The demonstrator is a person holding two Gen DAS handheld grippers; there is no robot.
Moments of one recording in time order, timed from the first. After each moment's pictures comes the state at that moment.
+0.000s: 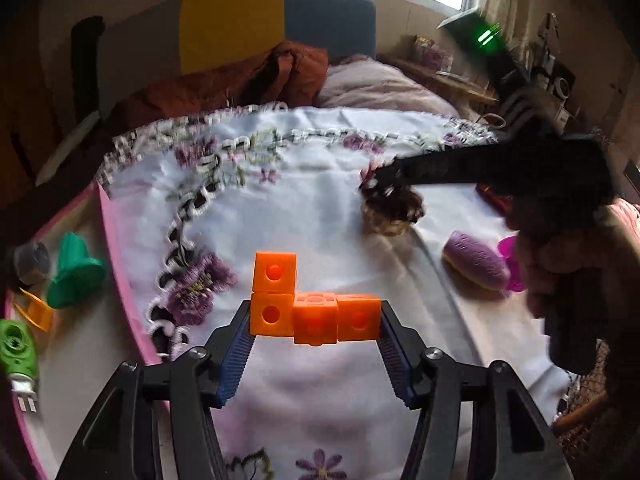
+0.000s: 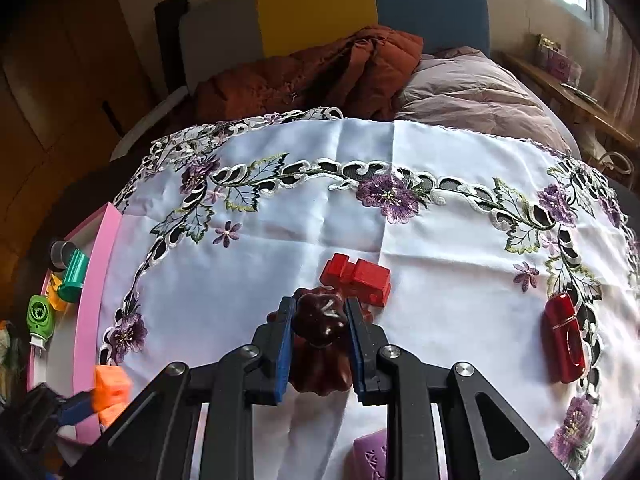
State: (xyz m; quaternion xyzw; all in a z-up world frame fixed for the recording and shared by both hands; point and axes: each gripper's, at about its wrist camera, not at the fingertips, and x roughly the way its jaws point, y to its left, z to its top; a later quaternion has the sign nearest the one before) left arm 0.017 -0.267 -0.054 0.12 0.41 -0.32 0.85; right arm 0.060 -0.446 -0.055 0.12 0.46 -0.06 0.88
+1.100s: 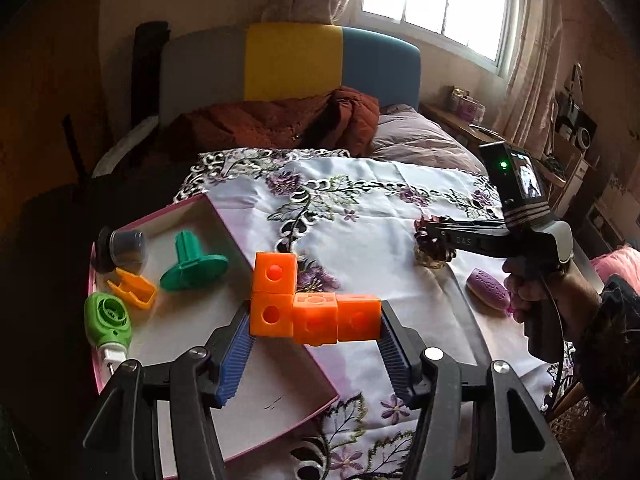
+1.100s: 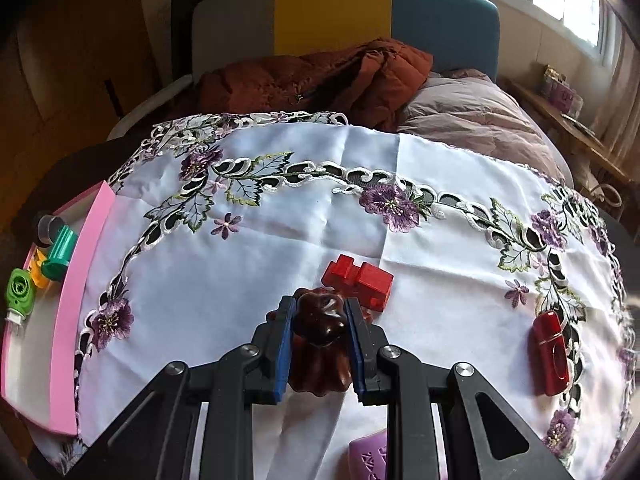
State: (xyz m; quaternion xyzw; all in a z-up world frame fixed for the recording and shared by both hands) left arm 0.013 -0.164 -0.002 0.06 0.38 -0.26 0.88; right arm 0.060 -0.432 -0.056 0.06 0.45 -0.07 0.89
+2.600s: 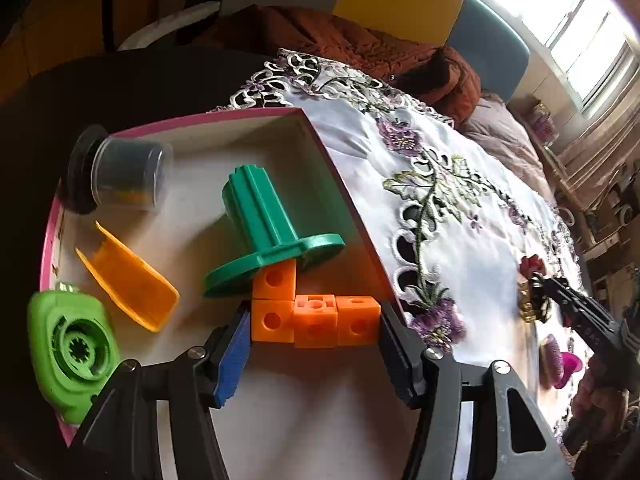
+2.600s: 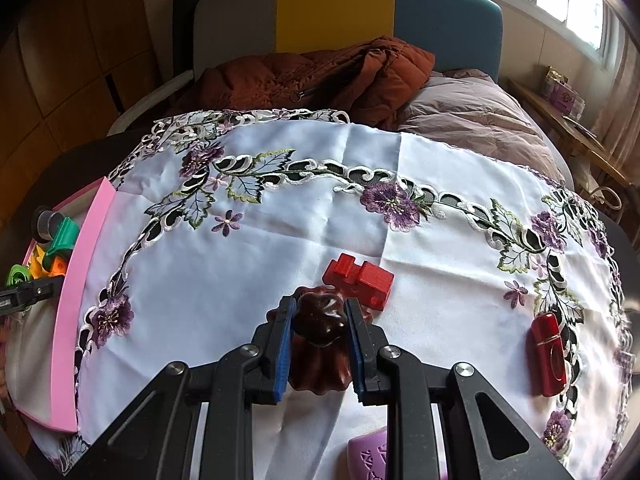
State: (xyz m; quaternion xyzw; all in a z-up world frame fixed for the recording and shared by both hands) left arm 0.155 -0.132 -0.087 -0.05 0.53 -0.18 0.82; right arm 0.060 -0.432 -0.055 0.06 0.46 -0.07 0.88
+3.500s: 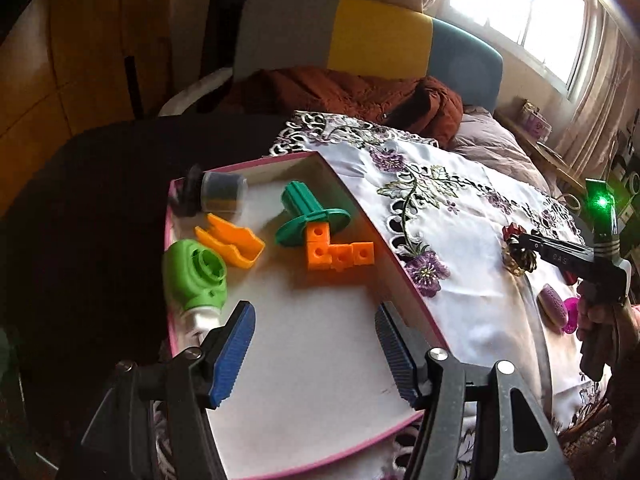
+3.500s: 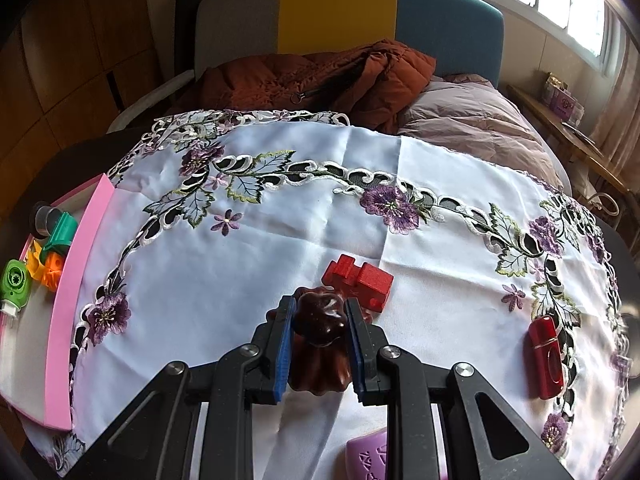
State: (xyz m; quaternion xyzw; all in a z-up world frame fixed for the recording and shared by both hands) left arm 0.053 -0.084 -0.028 0.01 0.44 -0.16 0.89; right arm 0.060 -0.430 -0.055 0.04 0.46 -0.08 0.89
